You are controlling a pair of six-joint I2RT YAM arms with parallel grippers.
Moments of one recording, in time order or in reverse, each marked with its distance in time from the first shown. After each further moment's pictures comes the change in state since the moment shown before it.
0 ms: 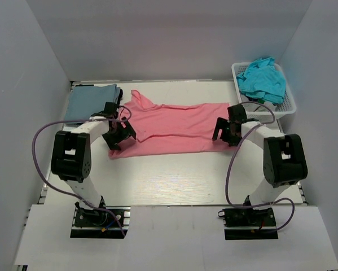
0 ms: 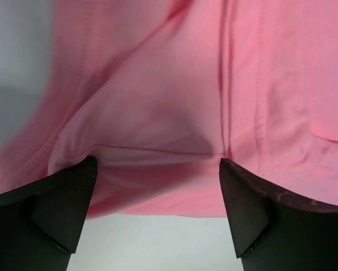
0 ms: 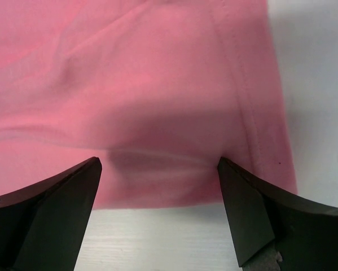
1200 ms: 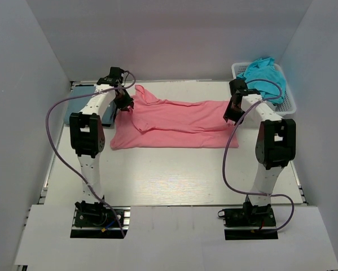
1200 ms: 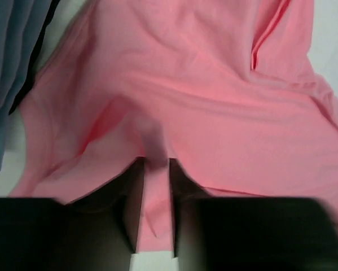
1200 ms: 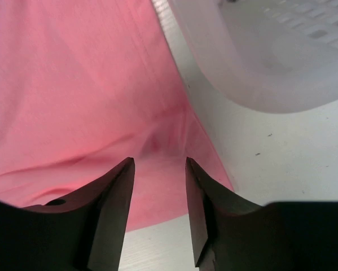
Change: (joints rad) left arm -0.013 0.377 0.787 -0.272 -0.055 0.014; right arm -0.045 0.218 0.527 -0.393 0.219 0.113
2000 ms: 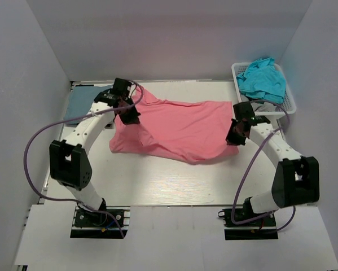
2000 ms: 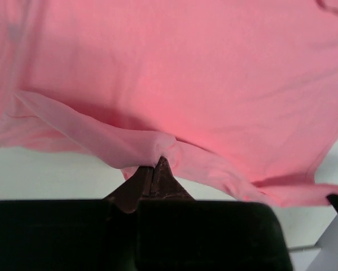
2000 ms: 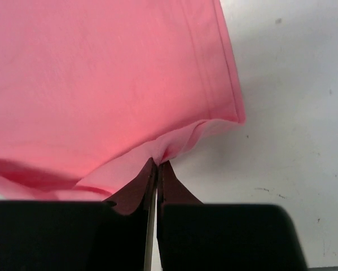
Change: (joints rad) left arm -0.177 -0.504 -0.438 -0.002 0.008 -0.055; right arm 0.060 -0.497 -0.520 0.077 -0.138 0.003
